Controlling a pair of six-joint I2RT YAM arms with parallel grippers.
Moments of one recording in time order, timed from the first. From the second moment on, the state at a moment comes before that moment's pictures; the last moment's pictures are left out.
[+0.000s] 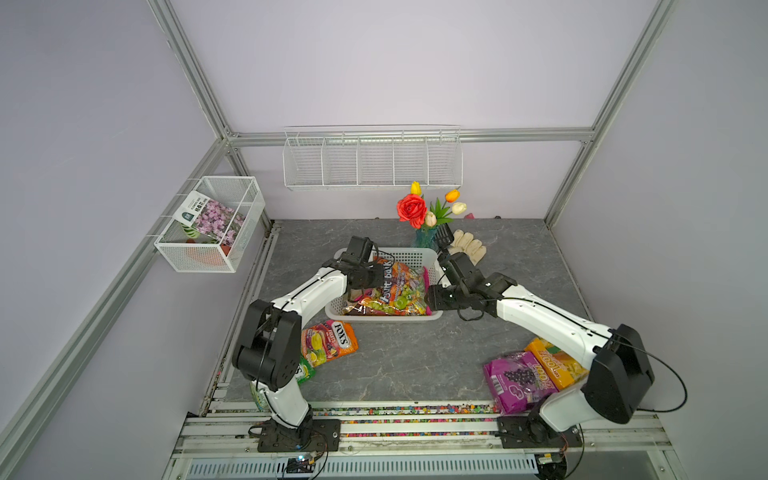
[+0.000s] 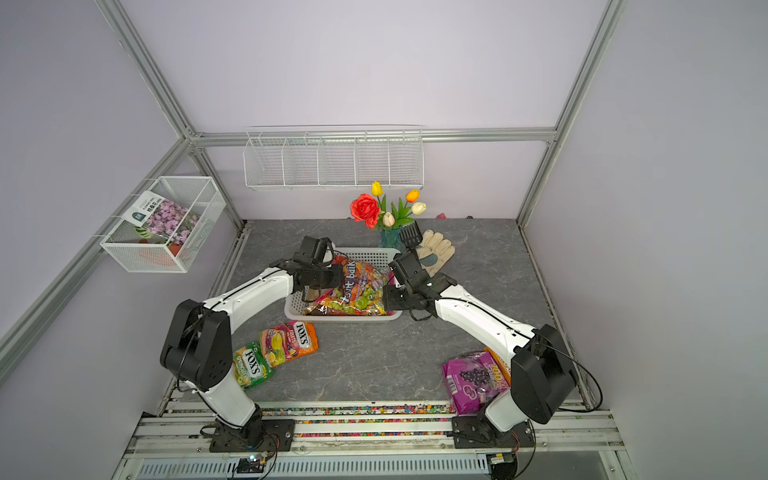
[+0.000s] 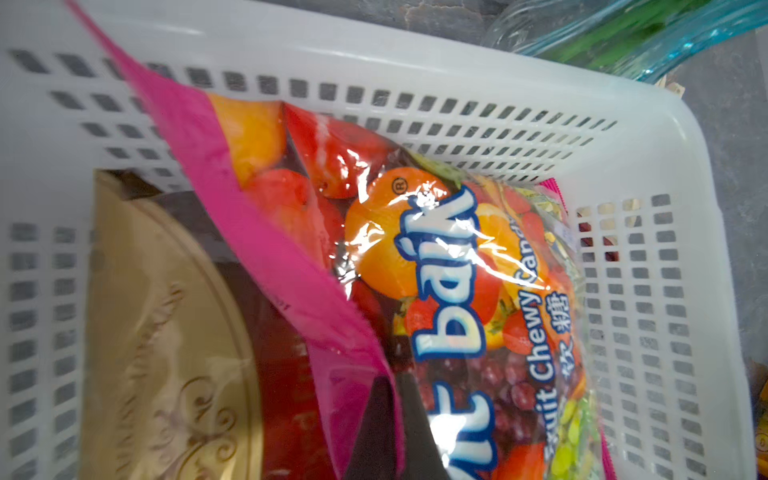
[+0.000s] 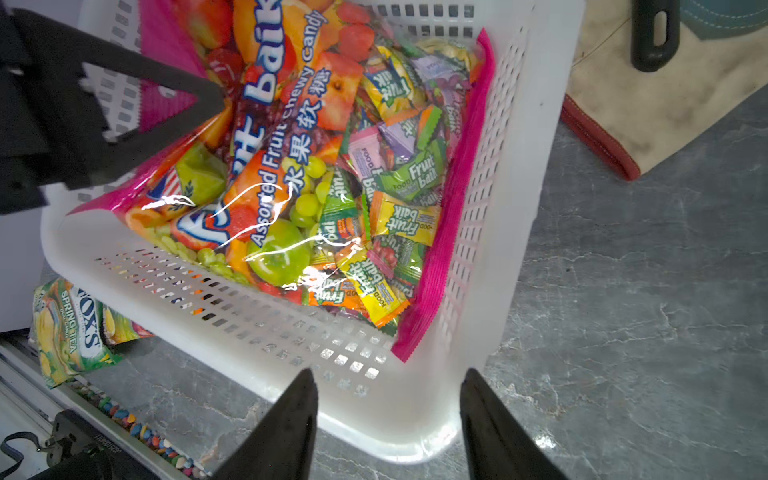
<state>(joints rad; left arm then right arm) -0.49 1.75 1.25 -0.42 0.11 -0.40 0.68 1.53 1.20 -0.63 -0.04 0.51</state>
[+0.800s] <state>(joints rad) -0.35 1.63 1.26 -0.53 0.07 -0.41 0.80 1.86 1.43 -0.37 -0.42 0.43</state>
